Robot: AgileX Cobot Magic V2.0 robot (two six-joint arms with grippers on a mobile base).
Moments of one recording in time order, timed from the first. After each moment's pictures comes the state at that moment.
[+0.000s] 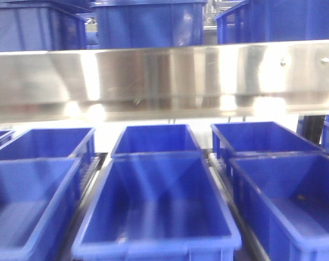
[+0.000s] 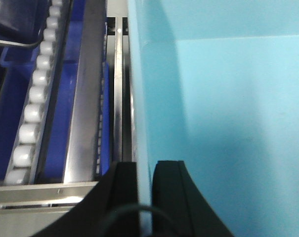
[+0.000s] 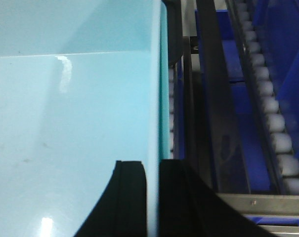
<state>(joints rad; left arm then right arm) -0.41 1.49 -1.90 0.30 1.30 -0.42 0.65 1.56 -1.96 -0.29 1.24 0.49</state>
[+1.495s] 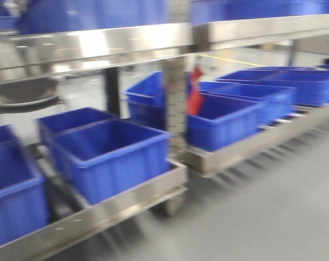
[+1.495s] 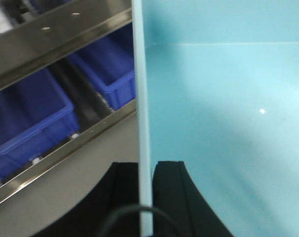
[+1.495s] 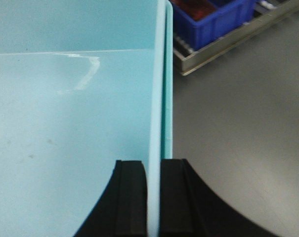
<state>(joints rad) -0.41 1.49 -1.90 0.27 1.30 -0.42 0.65 1.53 -1.96 -0.28 1.30 0.49</state>
